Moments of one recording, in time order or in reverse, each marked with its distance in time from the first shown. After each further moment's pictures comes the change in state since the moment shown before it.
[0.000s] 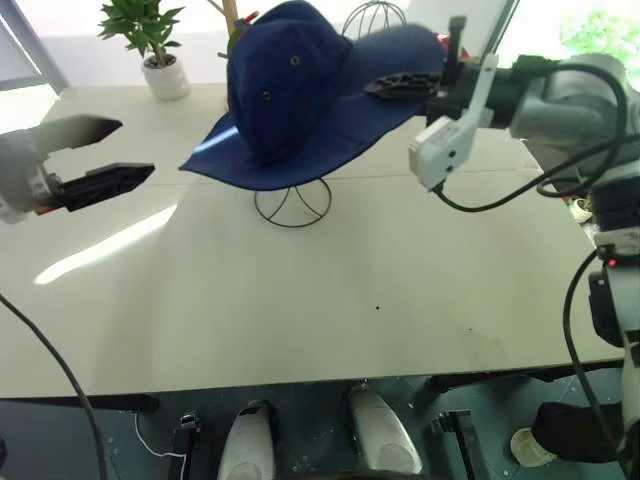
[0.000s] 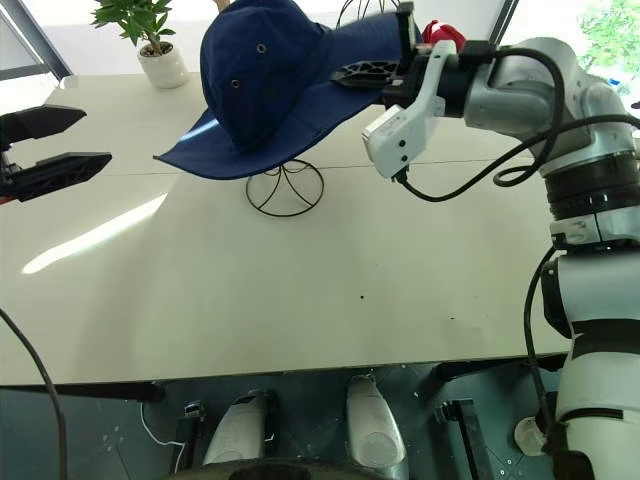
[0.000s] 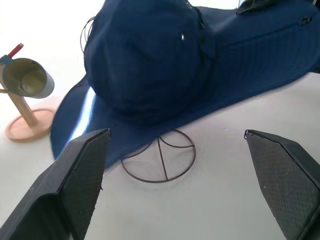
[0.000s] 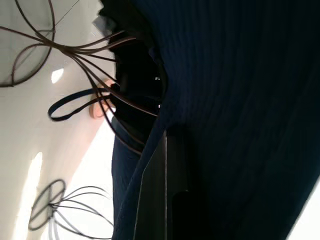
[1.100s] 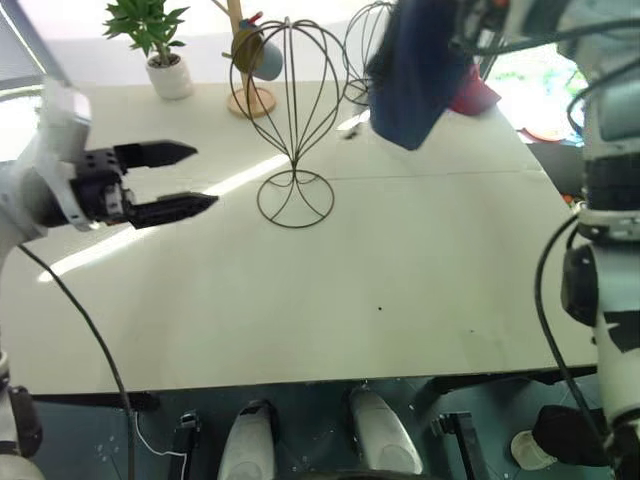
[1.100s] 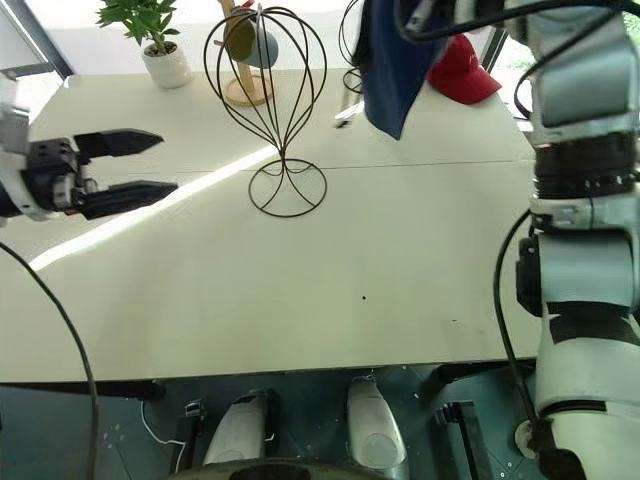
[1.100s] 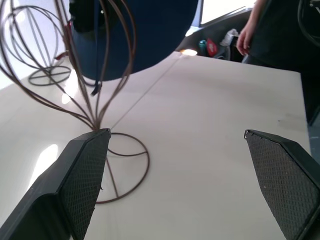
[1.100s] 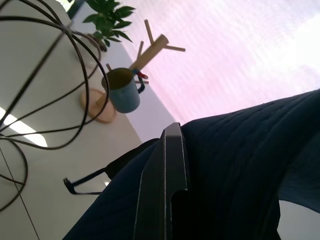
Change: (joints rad) left arm -0.081 -0.100 -0.130 -0.081 0.009 0.030 -0.021; right arm -0.224 0.185 -0.130 -0.067 0.439 1.105 0.263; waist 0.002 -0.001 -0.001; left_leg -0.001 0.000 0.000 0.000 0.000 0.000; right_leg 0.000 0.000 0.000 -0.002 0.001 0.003
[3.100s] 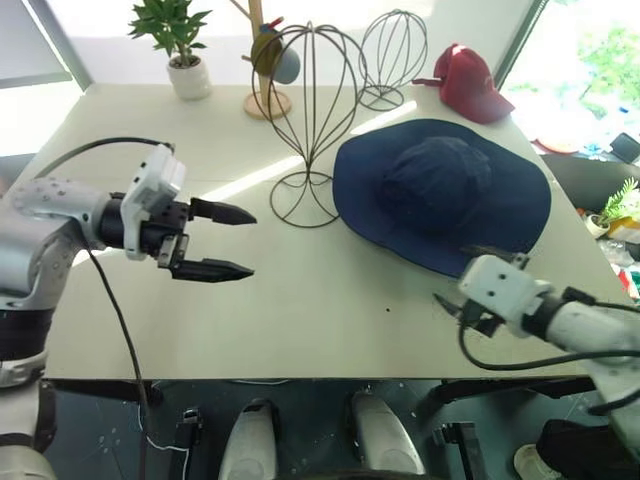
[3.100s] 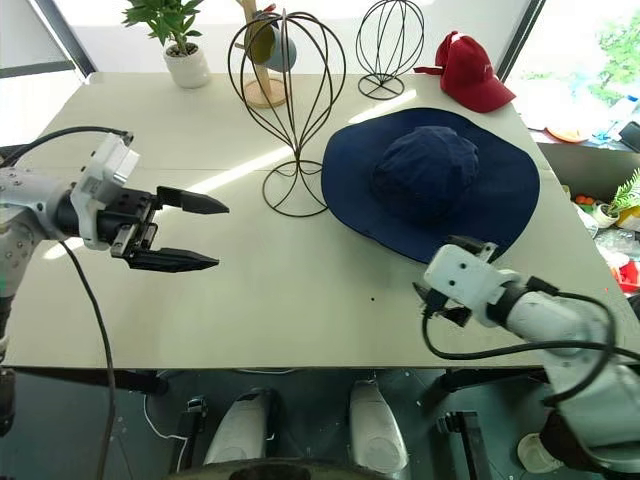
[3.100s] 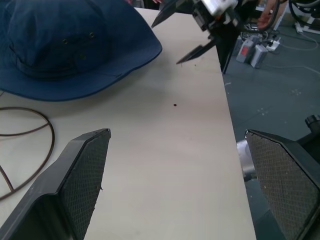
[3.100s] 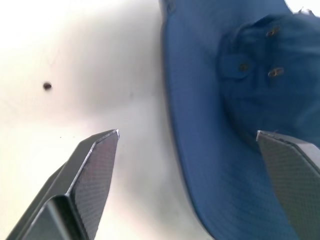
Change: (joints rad) left arm -0.081 -0.056 -0.363 0.059 0.152 -0.133 -0.334; right arm 1.470 -0.269 -0.145 -1.152 -0.048 0.472 -0.325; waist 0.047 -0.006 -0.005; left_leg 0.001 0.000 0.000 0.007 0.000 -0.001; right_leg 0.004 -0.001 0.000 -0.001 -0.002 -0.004
